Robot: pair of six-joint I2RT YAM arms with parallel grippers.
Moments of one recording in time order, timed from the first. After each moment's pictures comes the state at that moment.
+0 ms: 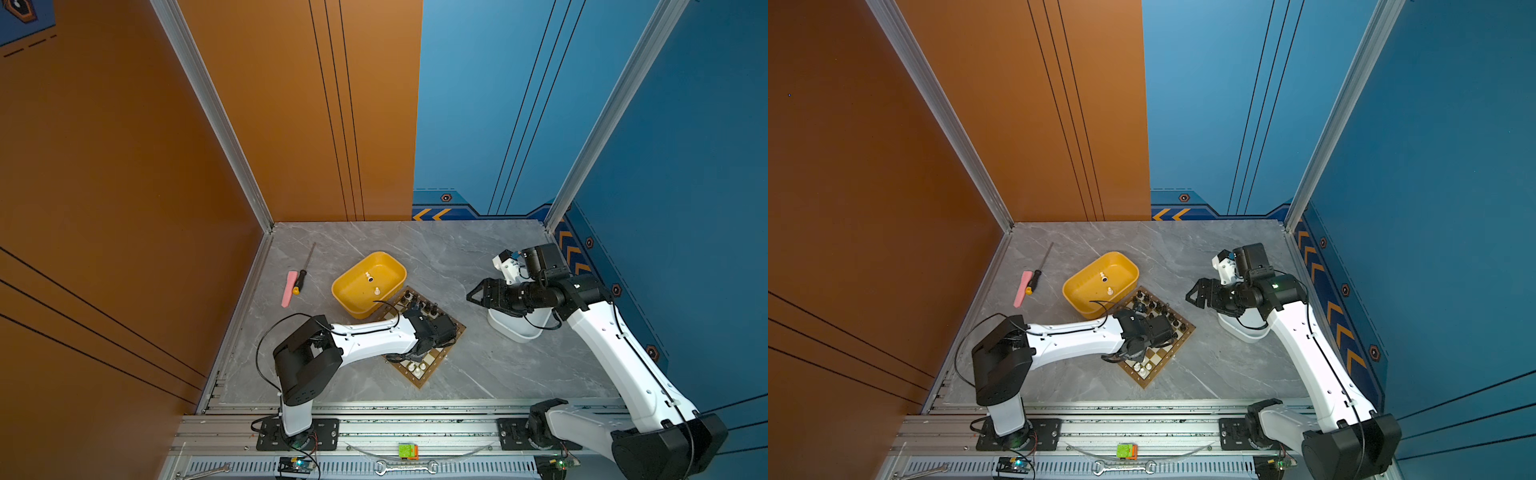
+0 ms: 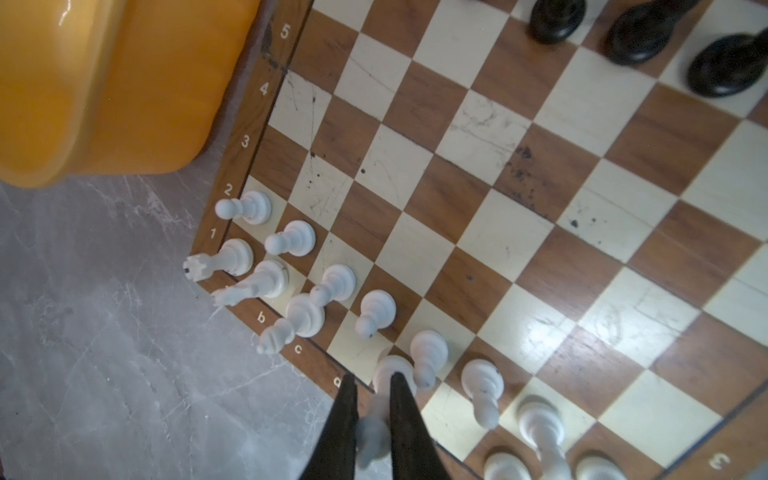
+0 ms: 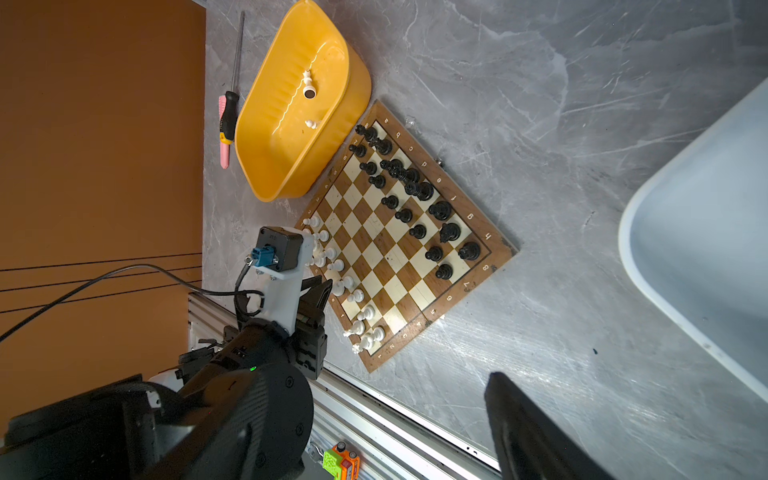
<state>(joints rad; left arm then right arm) -1.10 1.83 1.29 -1.02 -0.44 -0.88 0.24 1.17 1.22 -1.04 -0.49 0.41</state>
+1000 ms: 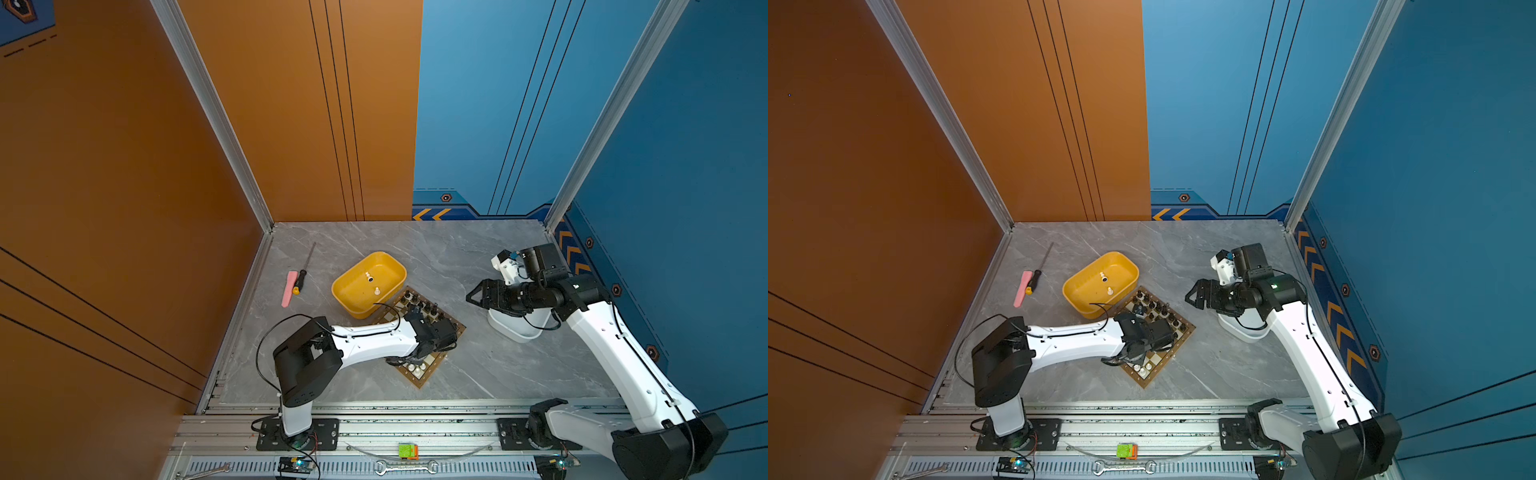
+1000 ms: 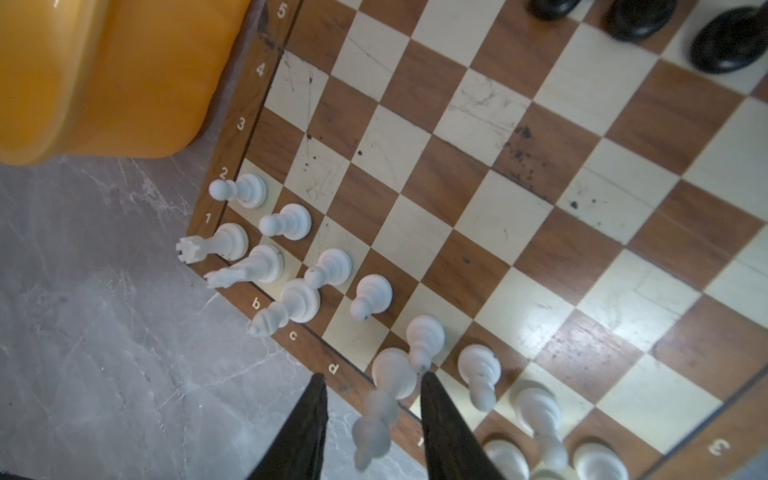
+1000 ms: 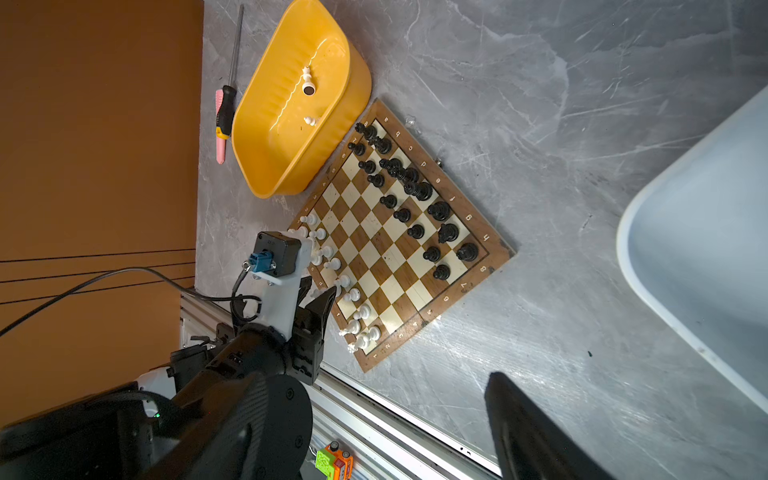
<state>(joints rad) -1.11 1.82 1.28 -1.03 -0.44 -0.91 0.26 1.17 1.22 -1.04 -0.48 0.40</state>
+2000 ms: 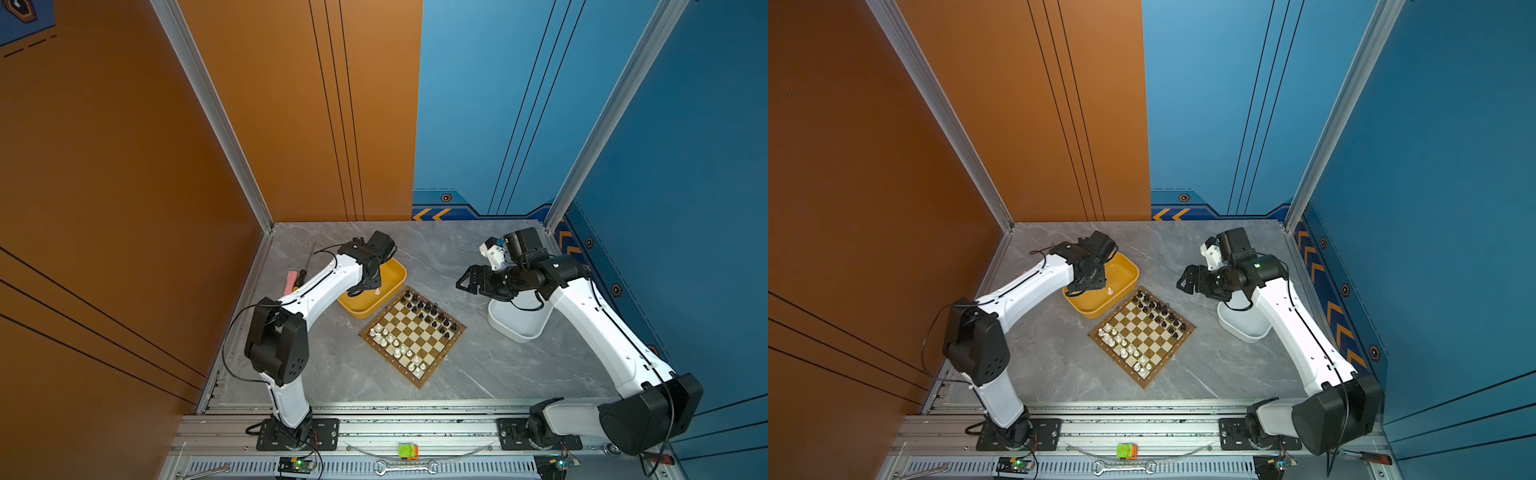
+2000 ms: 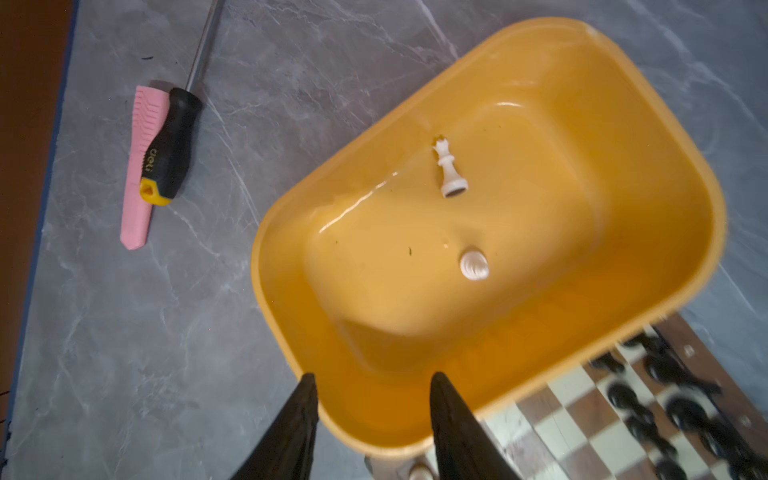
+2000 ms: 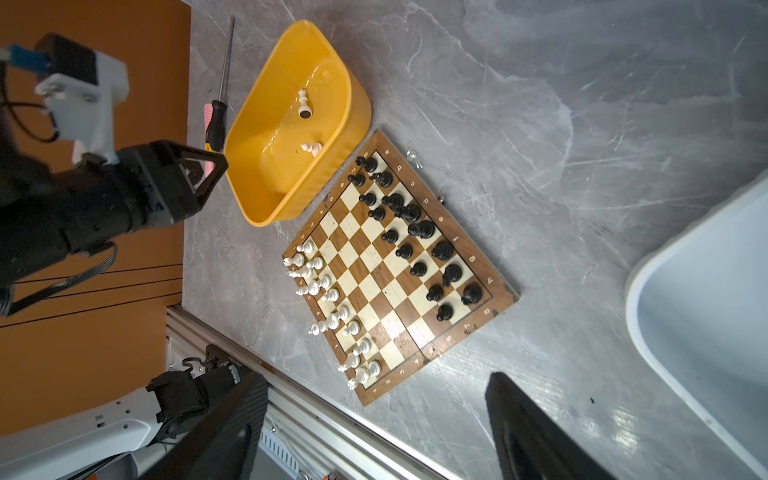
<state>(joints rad) -0.48 1.84 1.57 -1.01 -0.40 -0.64 0.32 1.37 1.38 -1.00 -0.41 0.42</state>
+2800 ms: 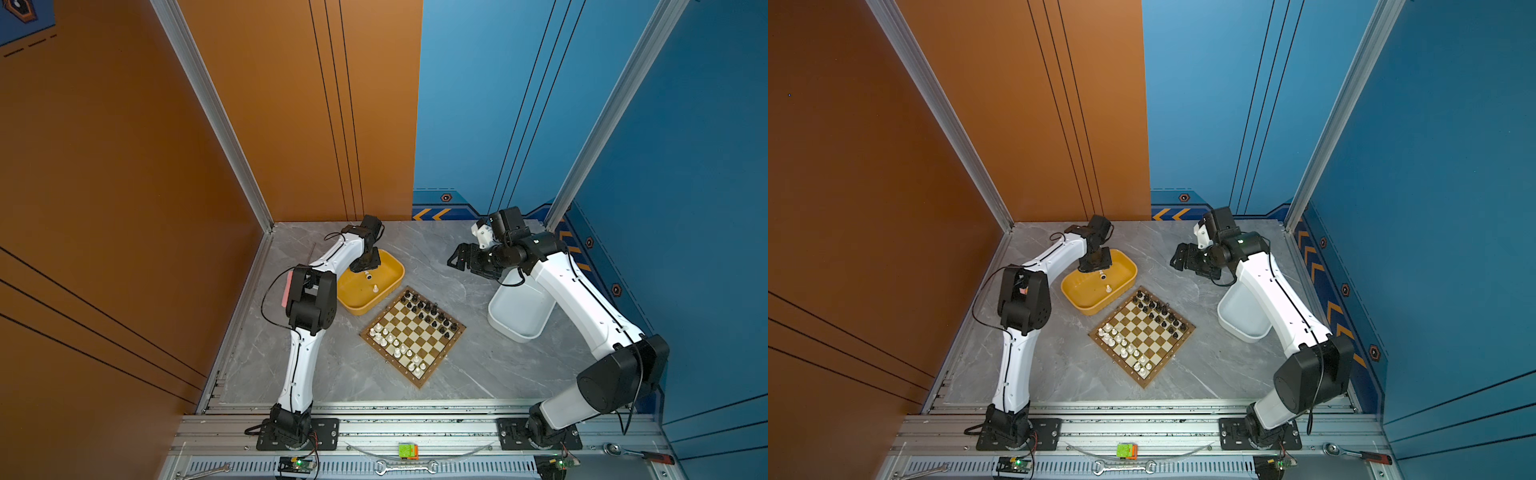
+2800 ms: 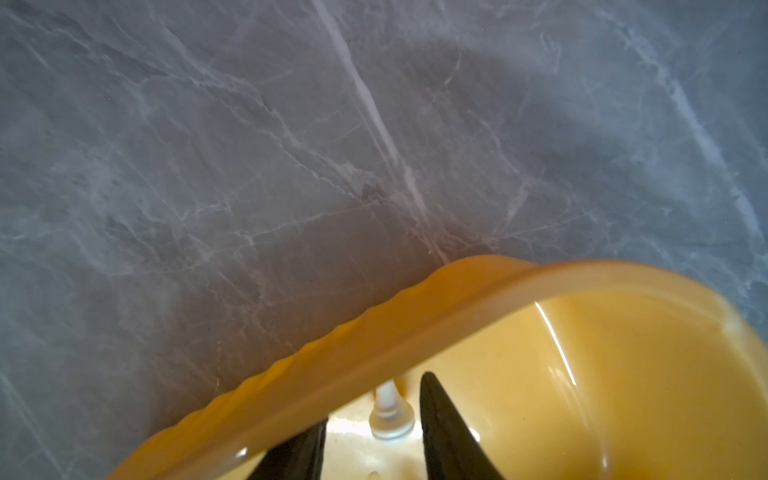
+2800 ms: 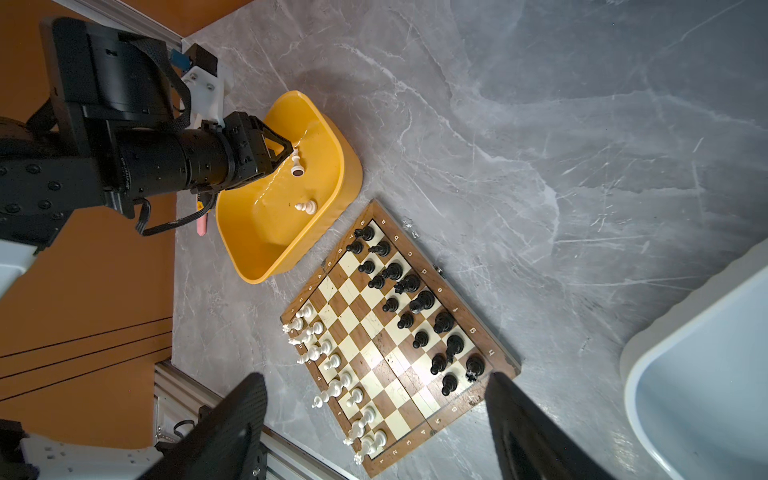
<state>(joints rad) -0.31 2.32 2.00 -0.94 -0.15 -0.57 0.33 1.56 1.58 -0.98 -0.32 0.47</state>
